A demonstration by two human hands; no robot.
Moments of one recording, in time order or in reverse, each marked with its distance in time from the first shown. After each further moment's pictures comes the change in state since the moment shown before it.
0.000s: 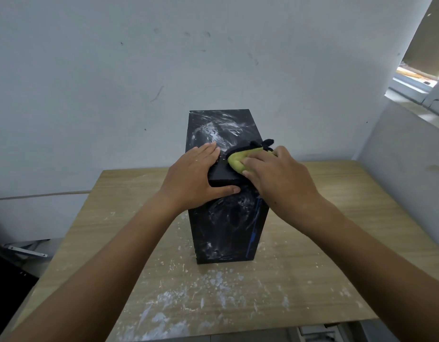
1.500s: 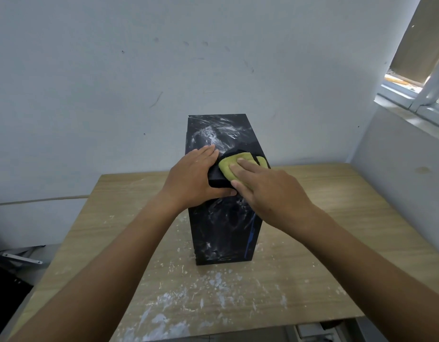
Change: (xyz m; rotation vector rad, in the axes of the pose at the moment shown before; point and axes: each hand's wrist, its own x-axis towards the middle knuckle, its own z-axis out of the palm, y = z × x) left_hand 0.000 0.000 -0.001 -0.007 0.005 0.017; right_hand -0.013 -0.018 -0.012 0.116 -0.199 0.026
